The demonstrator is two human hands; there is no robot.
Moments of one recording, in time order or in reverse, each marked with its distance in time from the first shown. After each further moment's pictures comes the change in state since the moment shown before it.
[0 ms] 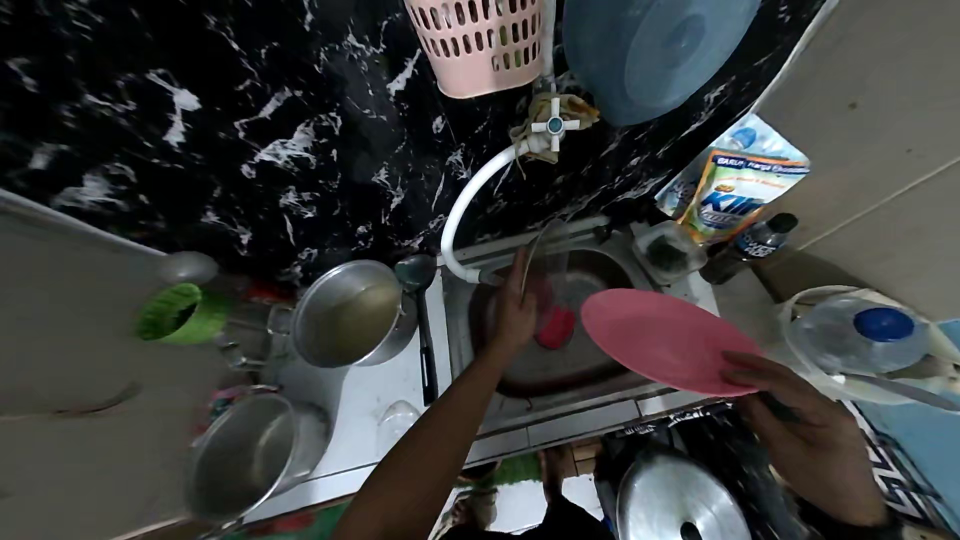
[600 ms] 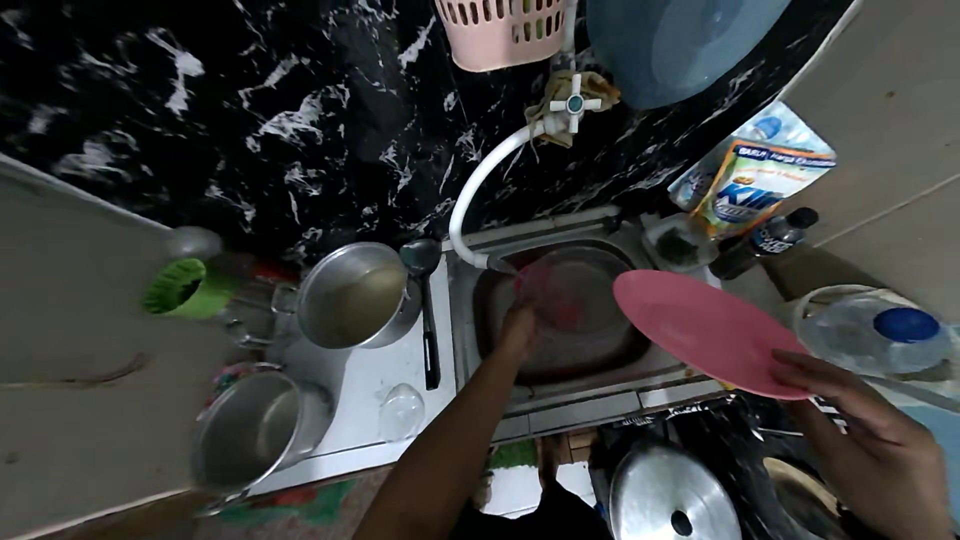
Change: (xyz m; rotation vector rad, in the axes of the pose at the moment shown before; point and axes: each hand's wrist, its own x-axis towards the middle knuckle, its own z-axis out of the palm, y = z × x) left_hand -0.021 -0.029 0.029 -0.696 0.059 -0.764; right_hand 0.001 -0.009 -0.027 0.040 0.030 0.013
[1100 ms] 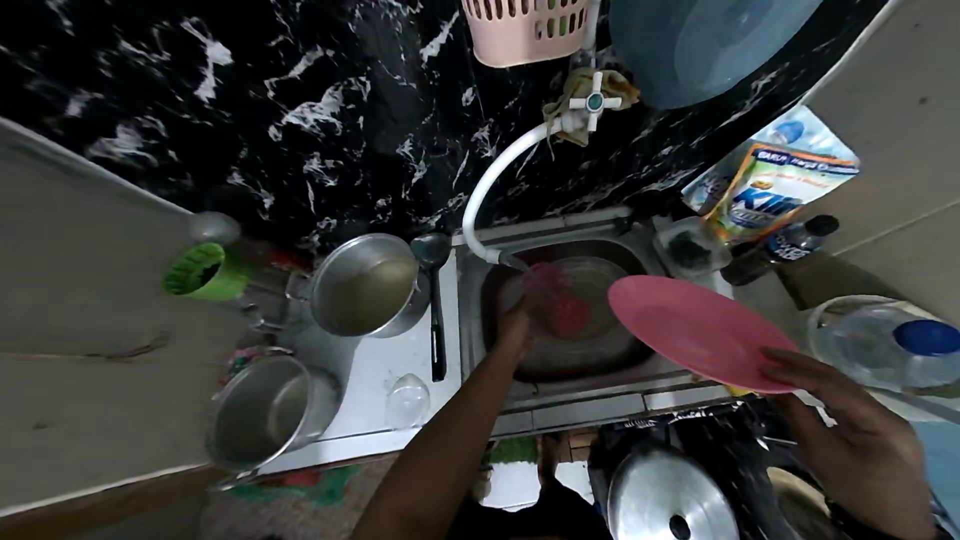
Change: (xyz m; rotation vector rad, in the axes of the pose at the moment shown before) left_hand 0.005 -0.010 -0.021 0.054 0.105 -0.040; right_hand 0.009 0.005 0.013 -0.074 -0.042 -0.067
